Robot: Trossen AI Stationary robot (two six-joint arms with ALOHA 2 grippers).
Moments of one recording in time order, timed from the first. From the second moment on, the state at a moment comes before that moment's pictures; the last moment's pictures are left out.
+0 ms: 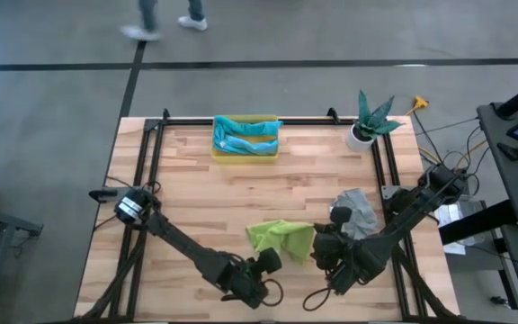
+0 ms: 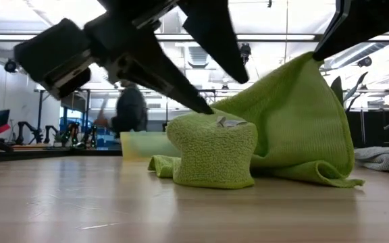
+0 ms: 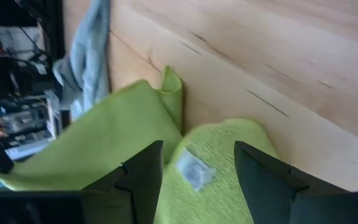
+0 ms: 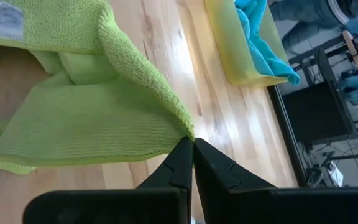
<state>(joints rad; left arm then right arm) -0.58 2.07 1.55 -0.45 -0.61 0.77 0.74 1.71 1.24 -1.14 0.91 0.78</state>
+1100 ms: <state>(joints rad) -0.52 2.27 1.70 -0.58 -0.72 0.90 0.74 1.71 1.24 -1.09 0.90 0.74</state>
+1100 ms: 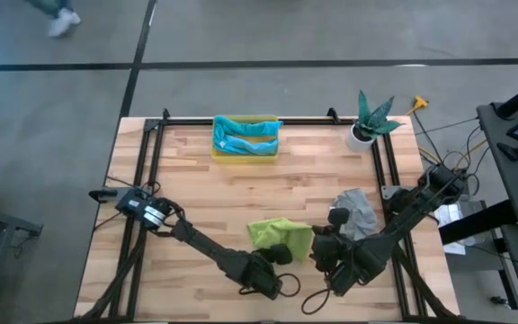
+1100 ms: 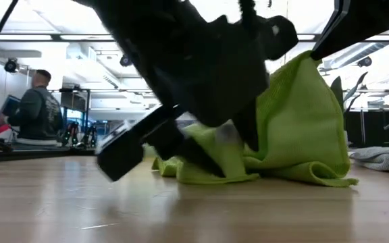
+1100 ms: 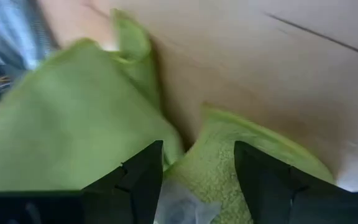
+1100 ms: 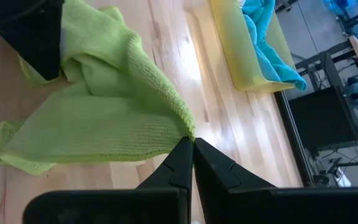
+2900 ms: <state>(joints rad) -0.52 2.29 1.70 -0.48 -0.67 0.11 0.74 1.71 1.24 -1.01 0.90 0.68</state>
